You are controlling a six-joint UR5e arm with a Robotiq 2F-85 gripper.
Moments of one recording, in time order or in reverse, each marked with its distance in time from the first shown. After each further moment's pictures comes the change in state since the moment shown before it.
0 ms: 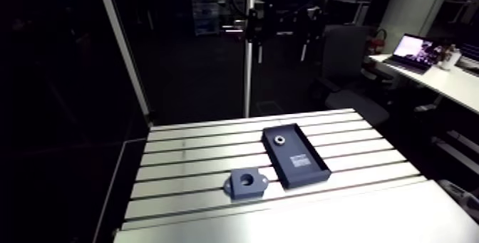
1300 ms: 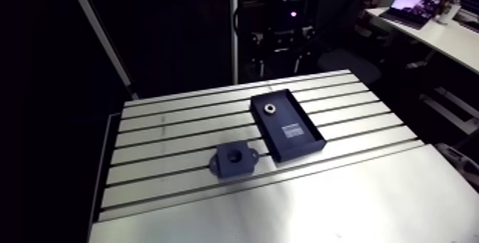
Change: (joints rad) arm -0.072 0.181 0.144 -0.267 -0.006 -0.091
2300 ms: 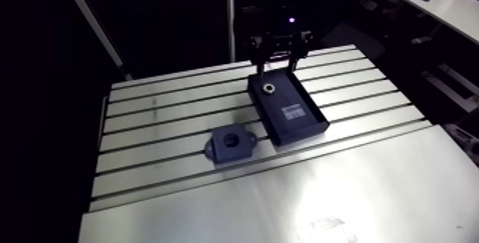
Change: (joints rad) arm -0.015 0.114 0.032 -0.085 0.007 0.015
